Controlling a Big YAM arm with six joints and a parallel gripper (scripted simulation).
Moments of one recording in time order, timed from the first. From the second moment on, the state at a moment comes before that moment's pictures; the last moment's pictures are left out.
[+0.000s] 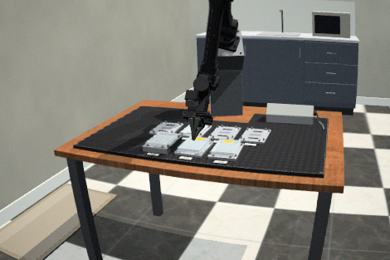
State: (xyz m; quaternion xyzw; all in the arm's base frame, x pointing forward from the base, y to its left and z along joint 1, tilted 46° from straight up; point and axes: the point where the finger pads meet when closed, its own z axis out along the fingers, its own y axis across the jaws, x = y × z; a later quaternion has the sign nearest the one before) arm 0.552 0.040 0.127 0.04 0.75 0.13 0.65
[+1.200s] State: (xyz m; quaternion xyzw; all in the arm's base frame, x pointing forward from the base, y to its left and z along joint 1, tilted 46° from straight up) arm 0.559 -0.035 0.113 0.04 0.74 0.13 0.66
